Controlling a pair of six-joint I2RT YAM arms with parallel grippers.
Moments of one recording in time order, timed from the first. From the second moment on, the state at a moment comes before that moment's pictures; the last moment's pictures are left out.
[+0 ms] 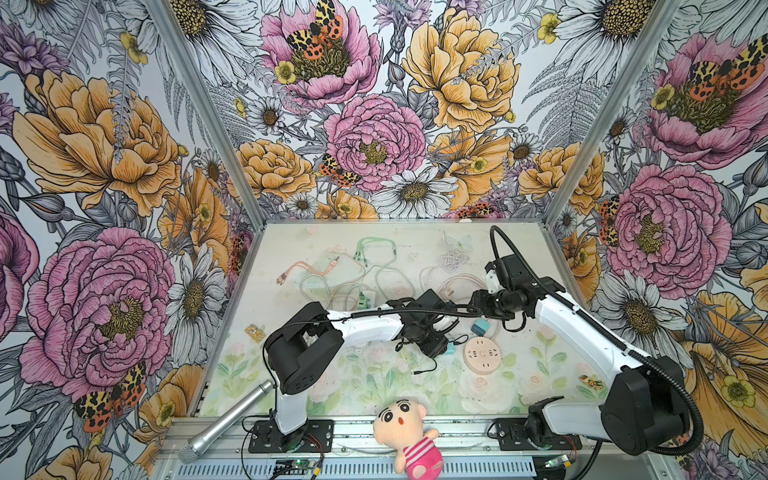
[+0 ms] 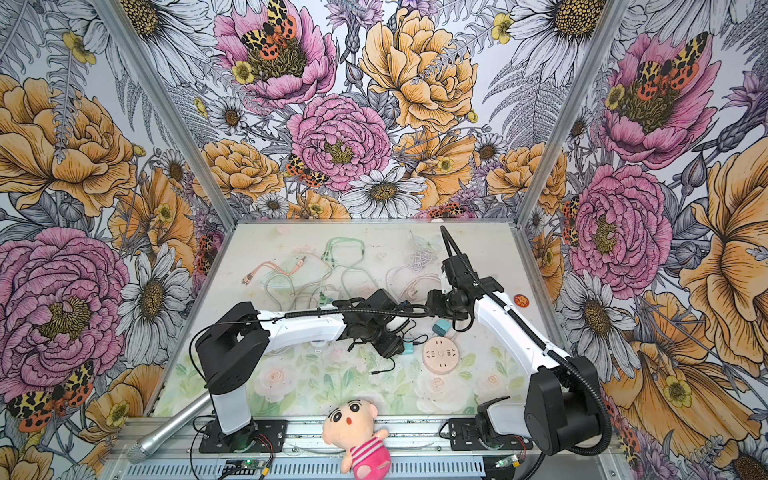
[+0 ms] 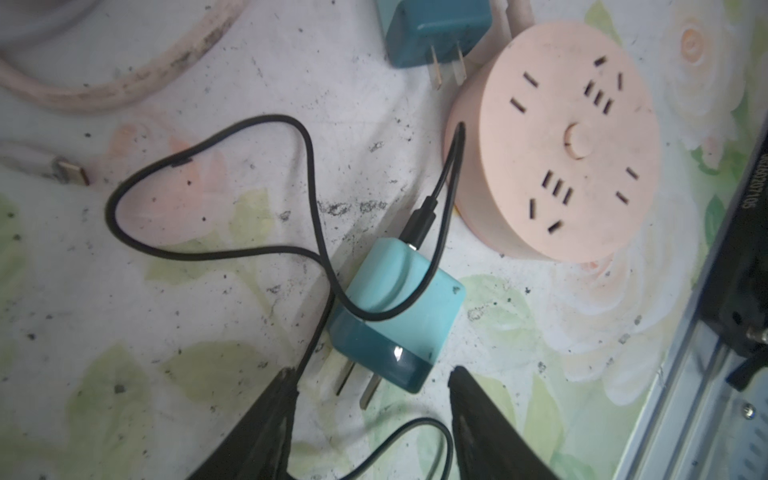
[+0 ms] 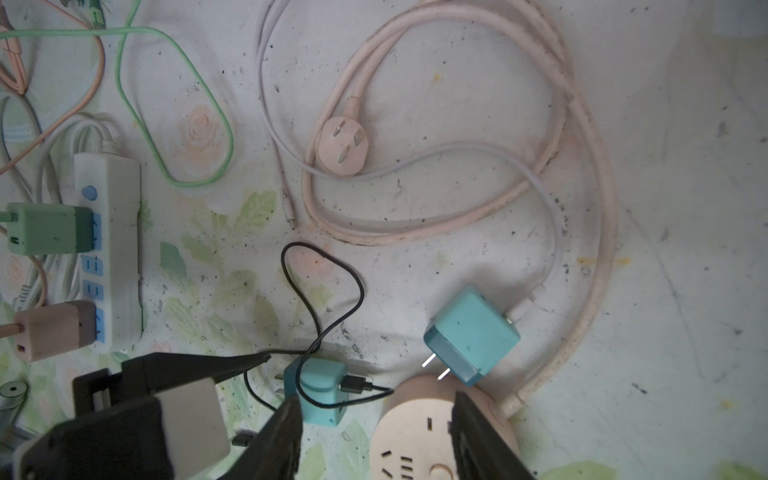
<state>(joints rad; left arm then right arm) -0.97 1.87 1.20 -0.39 0.21 -0.09 0.28 1.33 0.99 -0.81 -0.21 0.36</state>
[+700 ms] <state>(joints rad) -1.00 1.96 1.25 -0.36 0.25 -0.07 0.28 1.36 1.00 -0.81 -0.17 0.36</state>
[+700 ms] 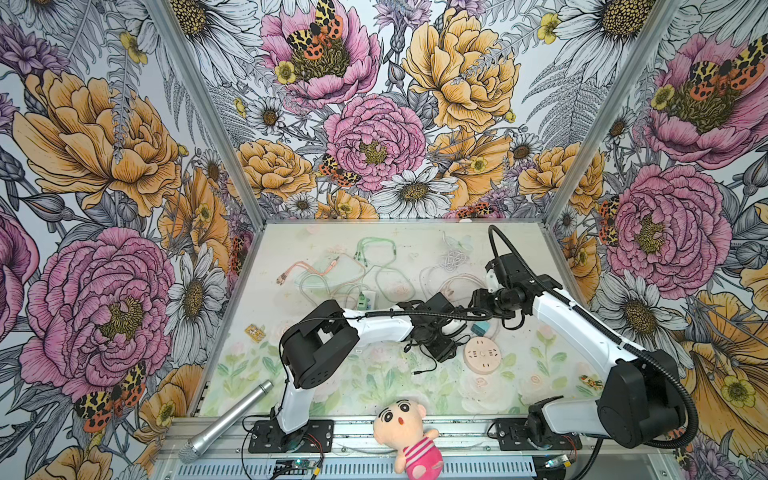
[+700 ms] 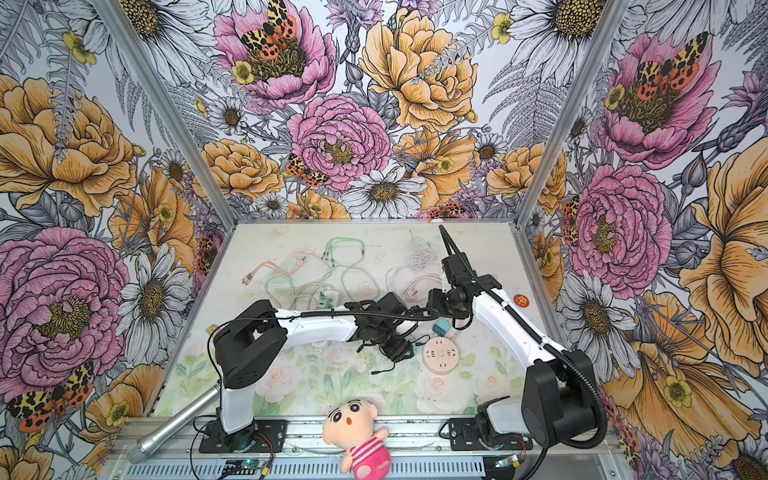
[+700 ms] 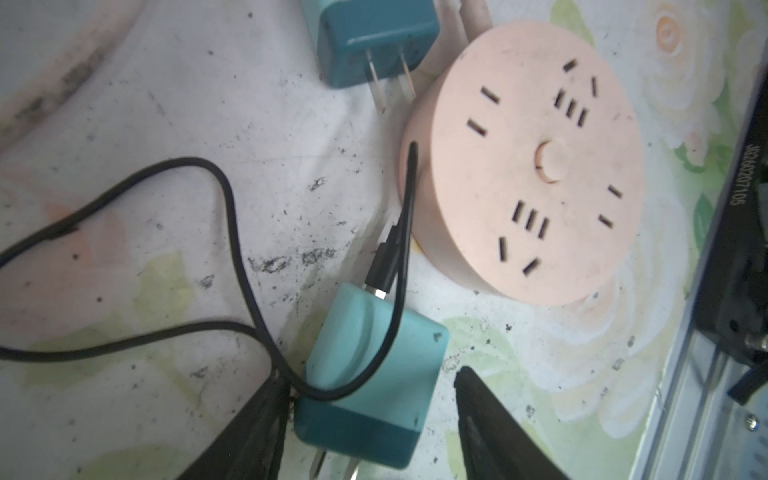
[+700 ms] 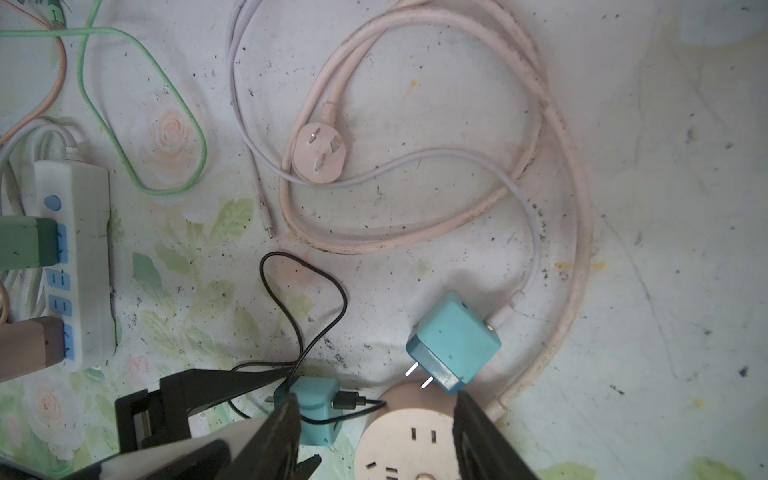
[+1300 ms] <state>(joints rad) -1.06 1.96 1.22 -0.29 0.14 -0.06 0.28 1.38 1.01 -0.81 -0.16 0.36</state>
